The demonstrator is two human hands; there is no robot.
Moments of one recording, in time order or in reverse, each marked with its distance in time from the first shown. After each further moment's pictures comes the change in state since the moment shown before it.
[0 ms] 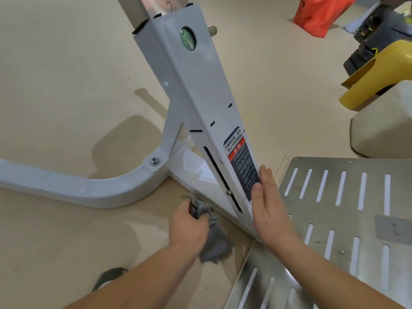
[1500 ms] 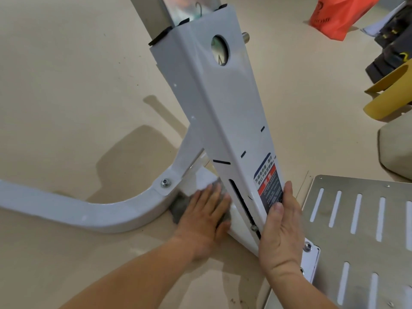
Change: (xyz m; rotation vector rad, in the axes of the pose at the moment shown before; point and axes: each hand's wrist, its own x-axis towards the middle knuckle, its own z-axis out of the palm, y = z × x) left_hand 0.127 -0.029 0.006 1.088 -0.291 0.856; right_hand 0.036 -0.008 0.056 -0.041 0.382 -0.019
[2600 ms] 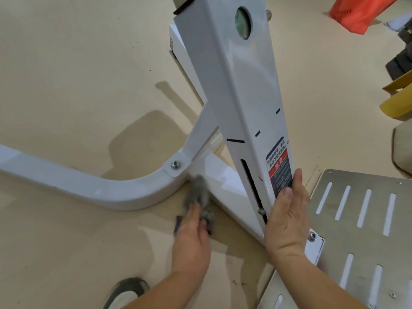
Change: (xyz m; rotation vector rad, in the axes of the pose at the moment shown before) left_hand -0.079 0.038 0.031 -0.786 0.448 -0.636; right_hand -0.001 0.003 0.001 -0.004 0.006 -0.029
